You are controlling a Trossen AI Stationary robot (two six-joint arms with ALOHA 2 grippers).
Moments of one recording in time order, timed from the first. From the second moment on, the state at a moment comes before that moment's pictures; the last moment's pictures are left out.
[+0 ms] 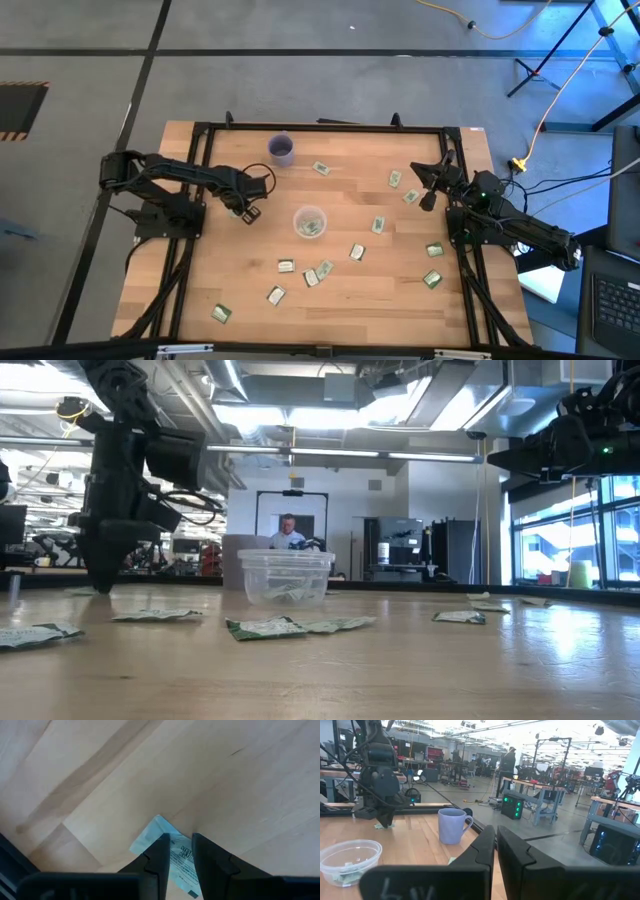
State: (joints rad) left arm 0.22 1.41 0.60 -0.82 -0.13 -0.69; right arm -0.48 0.00 0.01 0.13 0.01 -0.13
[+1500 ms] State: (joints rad) left arm 0.29 1.41 0.59 -0.84 -0.08 -0.65; right arm -0.48 0.00 0.01 0.13 0.01 -0.14
